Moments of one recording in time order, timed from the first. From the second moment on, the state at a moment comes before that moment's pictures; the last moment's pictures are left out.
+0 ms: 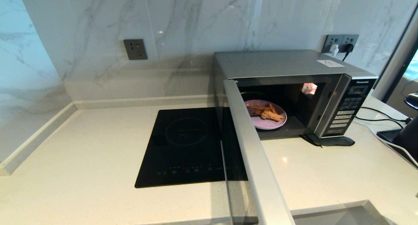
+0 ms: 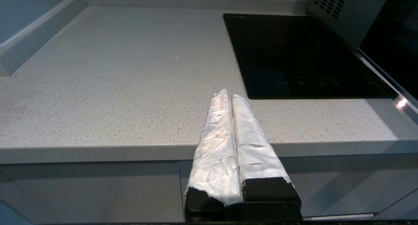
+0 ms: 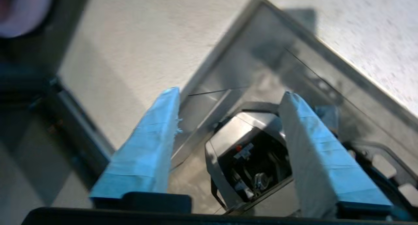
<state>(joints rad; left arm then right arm) 0.00 0.00 0.00 -0.01 0.02 -0.07 0.02 1.00 -0.83 0.71 -0.19 0.93</state>
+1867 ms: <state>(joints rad) 0.00 0.00 0.00 -0.01 0.02 -0.07 0.86 1.71 -1.98 1.02 0.32 0.78</state>
